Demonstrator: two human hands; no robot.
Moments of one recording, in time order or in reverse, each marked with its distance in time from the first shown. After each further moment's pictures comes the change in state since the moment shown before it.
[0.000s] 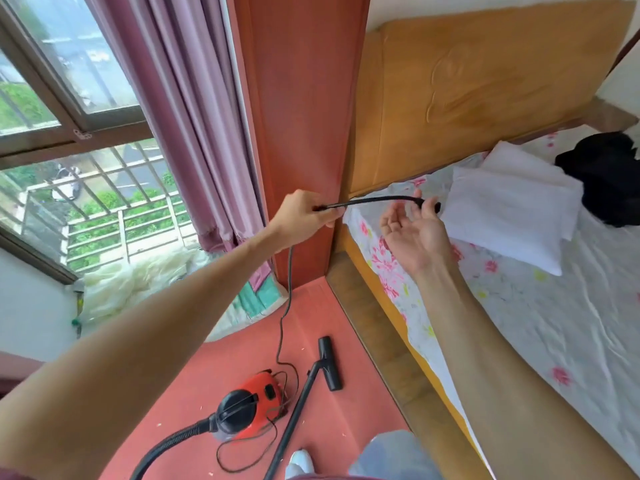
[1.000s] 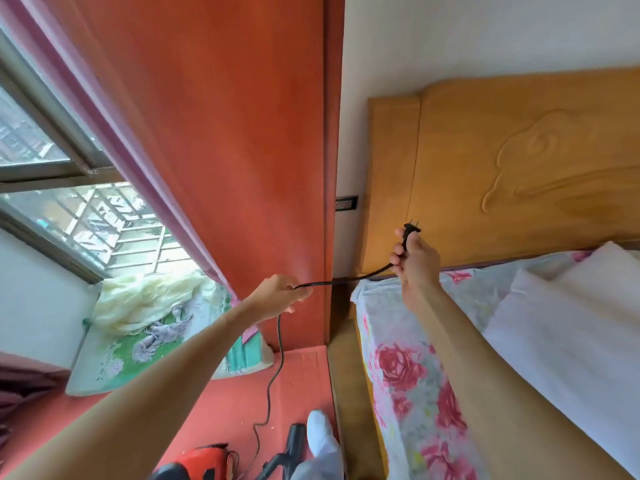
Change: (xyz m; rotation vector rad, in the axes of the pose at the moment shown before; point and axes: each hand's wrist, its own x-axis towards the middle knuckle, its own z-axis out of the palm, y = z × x) left_hand 0.264 -0.045 0.081 0.033 -0.011 -0.616; right_hand 0.385 -0.158 0.049 -0.966 0.023 -0.024
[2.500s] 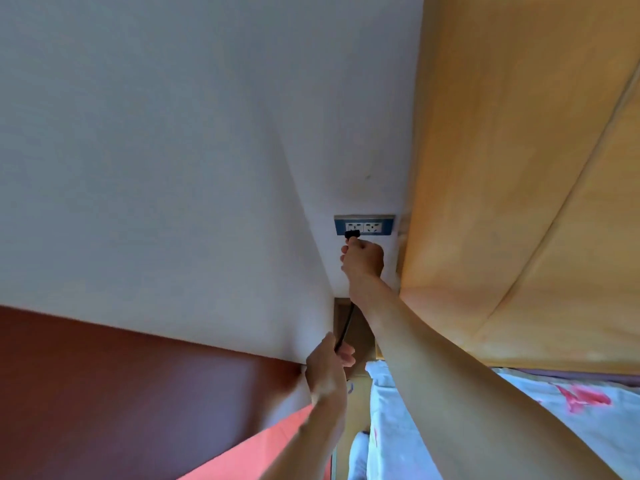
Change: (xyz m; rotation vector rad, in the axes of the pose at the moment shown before) left_hand 0.358 -0.022 0.187 -1.055 0.631 -0.844; right_hand 0.410 0.172 0.162 -0.357 -0.098 0.311
